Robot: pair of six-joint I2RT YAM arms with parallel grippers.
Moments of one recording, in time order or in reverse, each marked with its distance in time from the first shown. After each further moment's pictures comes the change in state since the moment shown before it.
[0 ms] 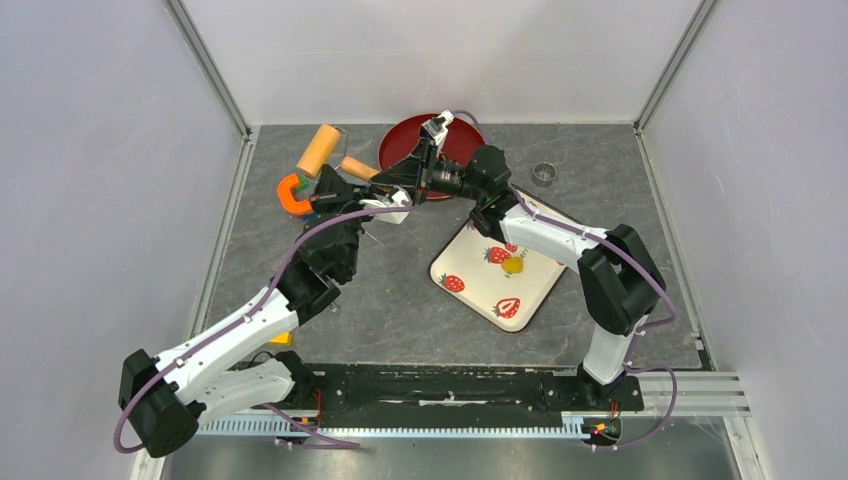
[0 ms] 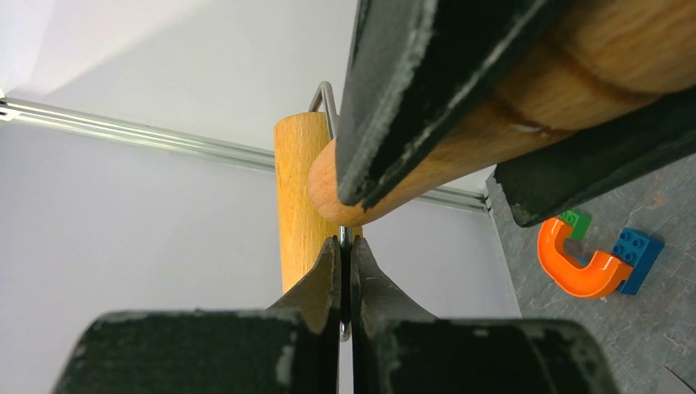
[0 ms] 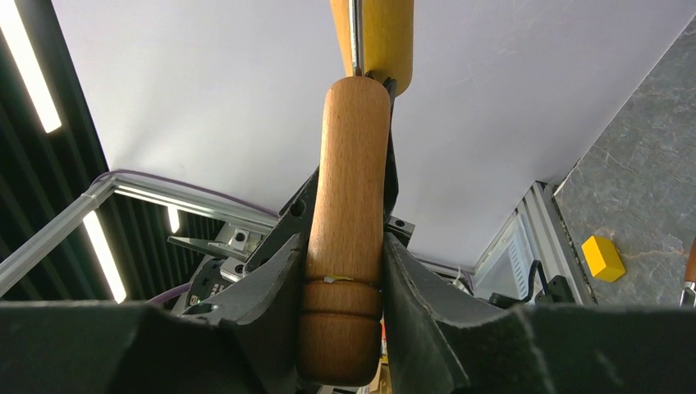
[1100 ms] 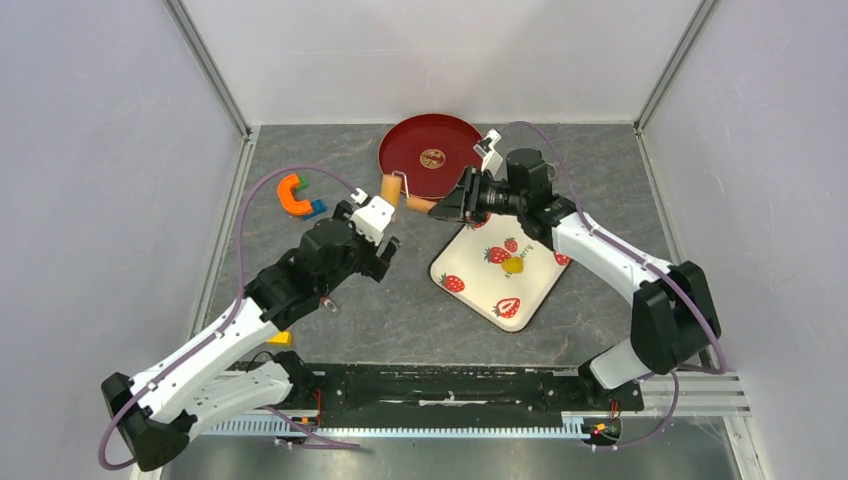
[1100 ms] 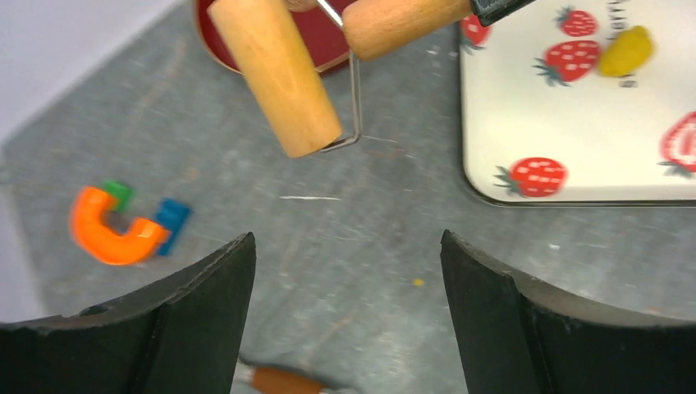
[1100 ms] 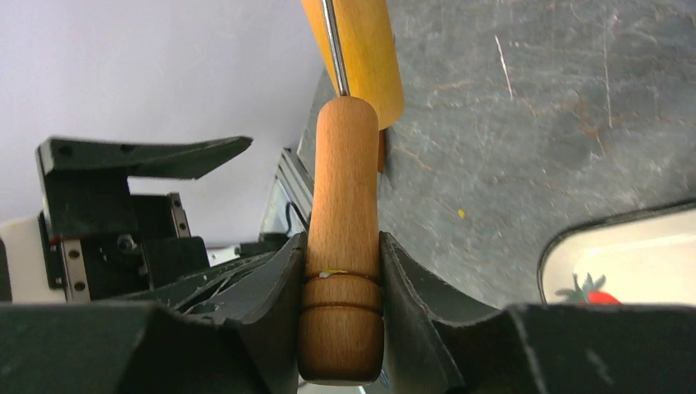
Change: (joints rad) left arm -0.011 -0.130 0.088 -0.737 0.468 -1.230; right arm -0.174 -0.269 -0.180 -0.724 0.065 -0.686
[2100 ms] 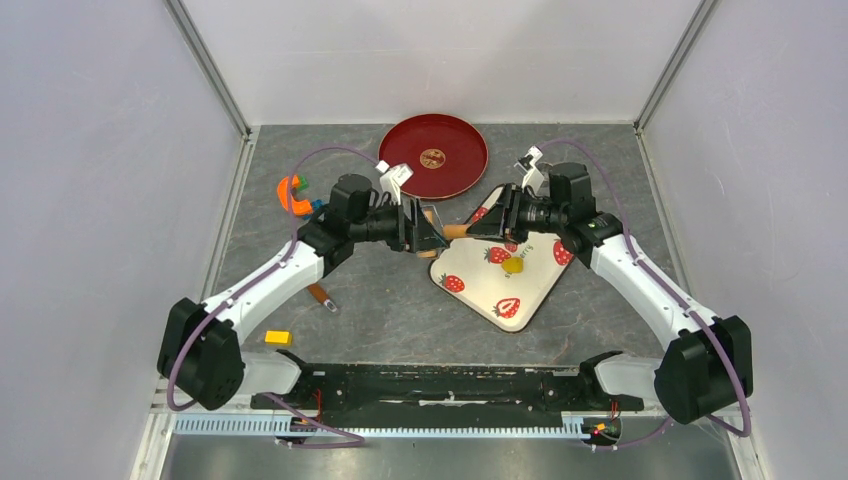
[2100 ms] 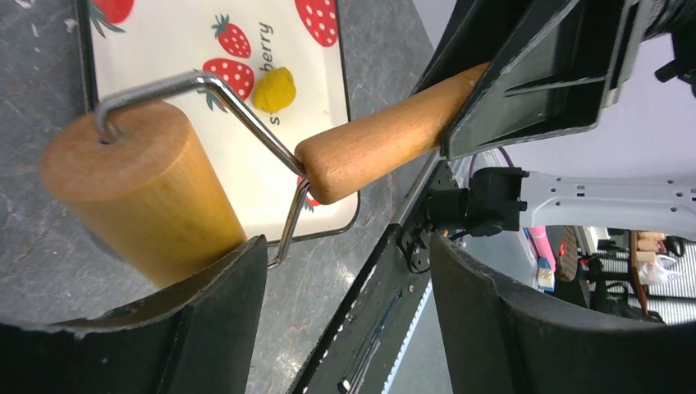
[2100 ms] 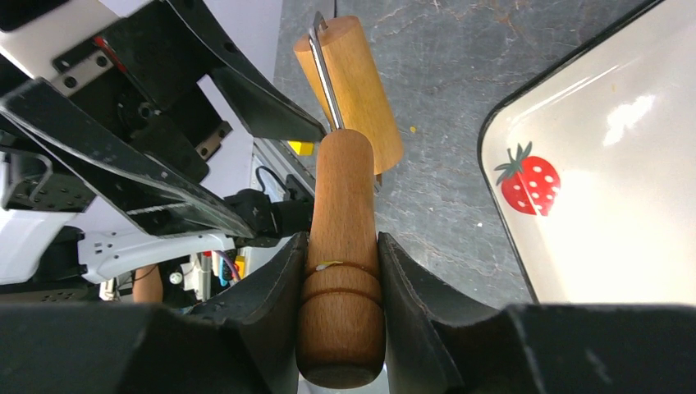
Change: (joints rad) left arm 0.251 0.444 0.067 0.340 0.941 -0.745; right arm -0.158 -0.274 -0.141 -0.341 -0.077 -0.113
